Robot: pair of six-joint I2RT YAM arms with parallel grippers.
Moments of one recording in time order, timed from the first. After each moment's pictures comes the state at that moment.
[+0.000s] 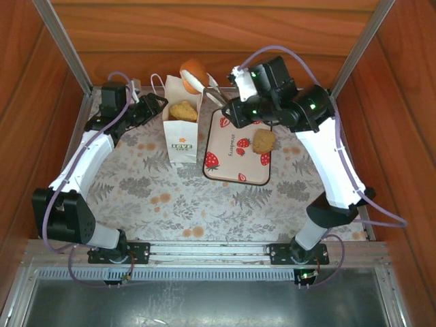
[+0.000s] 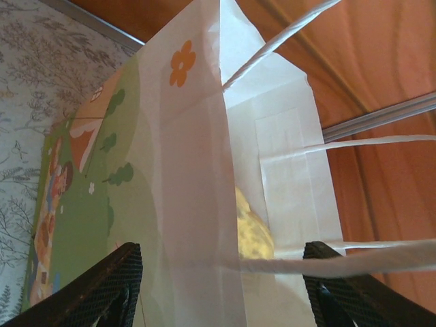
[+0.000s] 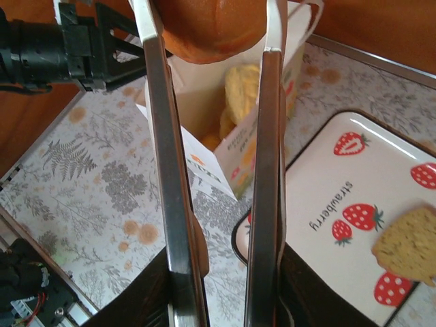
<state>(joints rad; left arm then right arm) -0.15 1.44 1.24 -0.31 0.48 -0.72 0.76 1.71 2.37 -1.39 -0.08 0.15</state>
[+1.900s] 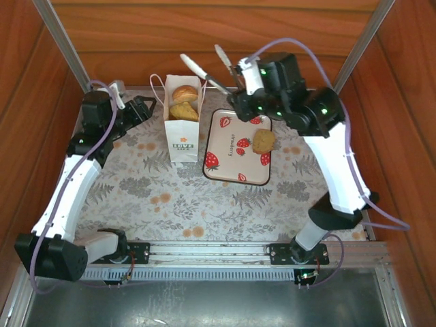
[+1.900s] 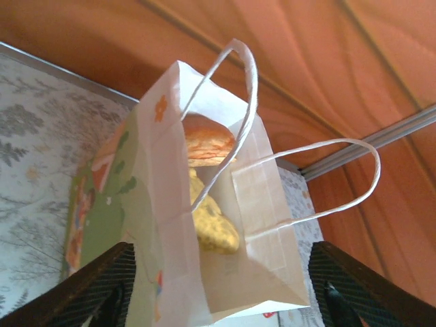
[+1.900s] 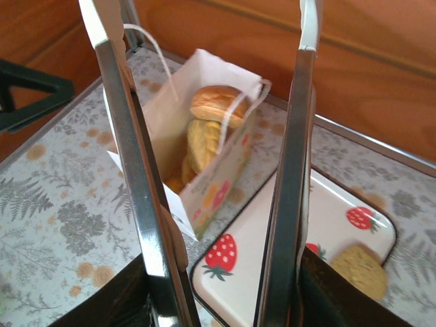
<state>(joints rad) -0.15 1.14 1.14 -0.35 0.34 -0.67 0.75 1.64 2.39 -1.34 0.11 0.08</state>
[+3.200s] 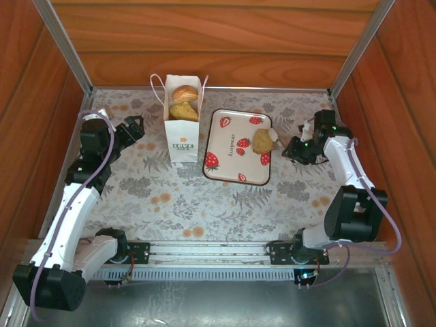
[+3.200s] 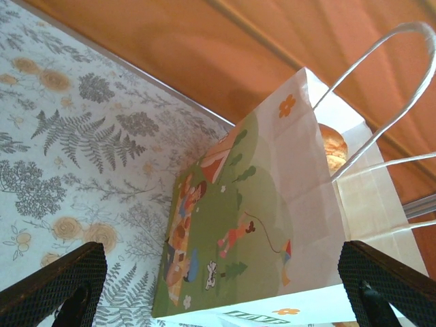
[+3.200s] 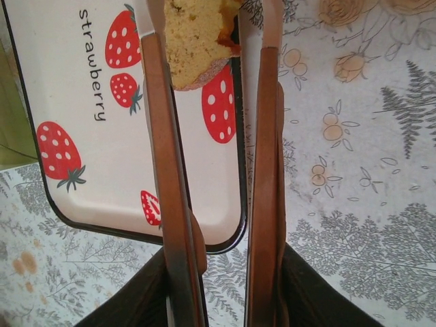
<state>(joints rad) -0.13 0.93 0.88 -0.32 0.10 -0.66 -0.06 1.47 1.17 -0.98 -0.41 0.17</state>
